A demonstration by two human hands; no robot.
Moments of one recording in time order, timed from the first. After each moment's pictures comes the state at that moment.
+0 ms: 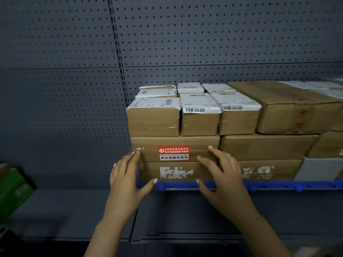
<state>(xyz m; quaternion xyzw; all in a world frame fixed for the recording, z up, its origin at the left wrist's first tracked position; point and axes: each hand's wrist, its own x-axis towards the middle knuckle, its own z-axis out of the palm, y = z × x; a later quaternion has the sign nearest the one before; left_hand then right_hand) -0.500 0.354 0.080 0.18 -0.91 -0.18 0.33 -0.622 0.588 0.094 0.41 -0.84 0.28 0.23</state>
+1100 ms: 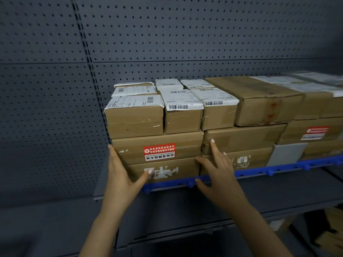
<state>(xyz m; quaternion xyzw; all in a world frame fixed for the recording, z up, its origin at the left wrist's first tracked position) -0.531 0.361 0.091 0.17 -0.85 -0.39 0.31 -0.633 0.603 0.082 0.32 -0.91 0.22 0.17</state>
